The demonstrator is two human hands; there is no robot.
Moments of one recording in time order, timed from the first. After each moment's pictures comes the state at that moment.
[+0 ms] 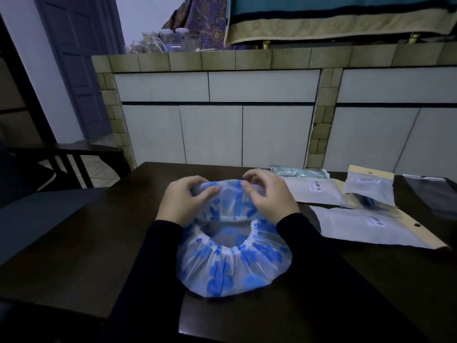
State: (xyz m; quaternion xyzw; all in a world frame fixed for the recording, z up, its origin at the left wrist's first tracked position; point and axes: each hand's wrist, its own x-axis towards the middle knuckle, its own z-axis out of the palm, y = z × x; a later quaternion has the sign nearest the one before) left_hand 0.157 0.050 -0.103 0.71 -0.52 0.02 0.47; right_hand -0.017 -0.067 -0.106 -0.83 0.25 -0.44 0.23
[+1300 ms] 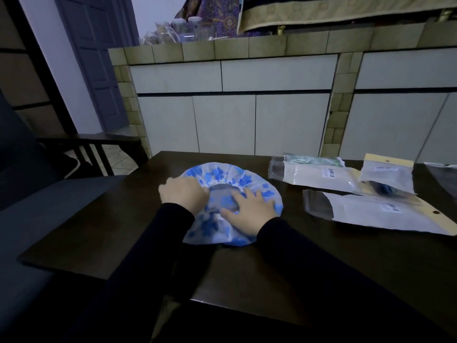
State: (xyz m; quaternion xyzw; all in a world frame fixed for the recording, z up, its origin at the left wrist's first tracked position) left_hand 0.152 0.071 -0.092 0.92 -0.39 0.05 0.08; right_hand 0.017 -0.010 -0.130 -0.92 0.38 -0.02 0.14
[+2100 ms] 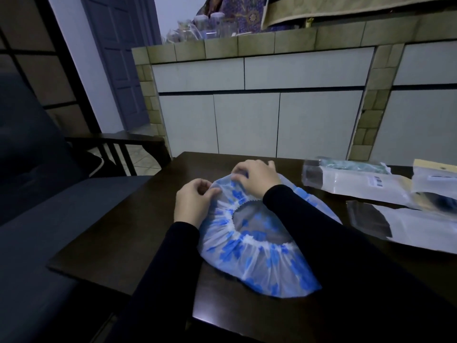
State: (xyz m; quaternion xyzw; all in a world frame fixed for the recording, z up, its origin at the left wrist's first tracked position) left_hand 0.212 0.077 -0.129 0.79 -0.34 -0.03 0.51; right_hand 0.114 -0.065 -0.102 -0.93 0.28 -0.21 0.11
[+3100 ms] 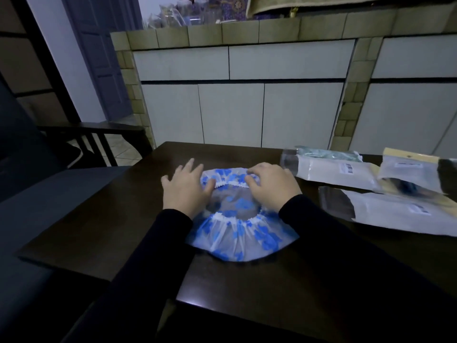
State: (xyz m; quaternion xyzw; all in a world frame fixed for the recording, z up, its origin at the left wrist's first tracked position) left_hand 0.175 0.070 -0.119 0.88 -0.43 0.11 0.18; right_hand 0.027 -0.049 -0.112 -0.92 0.35 -0.19 0.04
